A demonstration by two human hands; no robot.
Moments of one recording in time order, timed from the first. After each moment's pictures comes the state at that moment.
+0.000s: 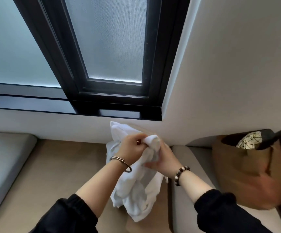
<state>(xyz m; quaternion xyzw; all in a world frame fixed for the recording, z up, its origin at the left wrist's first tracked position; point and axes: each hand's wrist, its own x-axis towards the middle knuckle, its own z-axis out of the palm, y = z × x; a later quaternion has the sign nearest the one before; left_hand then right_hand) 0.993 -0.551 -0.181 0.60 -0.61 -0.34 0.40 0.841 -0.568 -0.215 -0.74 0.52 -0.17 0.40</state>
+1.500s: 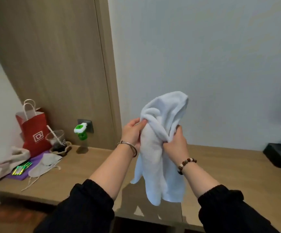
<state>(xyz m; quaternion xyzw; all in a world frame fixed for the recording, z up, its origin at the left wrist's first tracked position) 0.076 -0.221 -0.011 0.13 -0.51 -0.84 0.13 0.062 -0.077 -0.038 -0.11 0.83 -0.55 -0.08</state>
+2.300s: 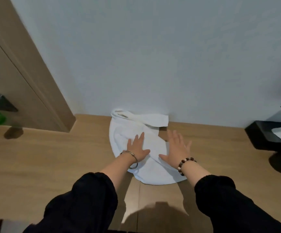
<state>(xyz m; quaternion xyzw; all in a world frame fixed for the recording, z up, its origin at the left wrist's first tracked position) -0.108 -0.101 -0.248 0.07 -0.93 -0.28 -0.23 -0.126 0.075 -0.233 -0.10 0.98 -0.03 0.16</state>
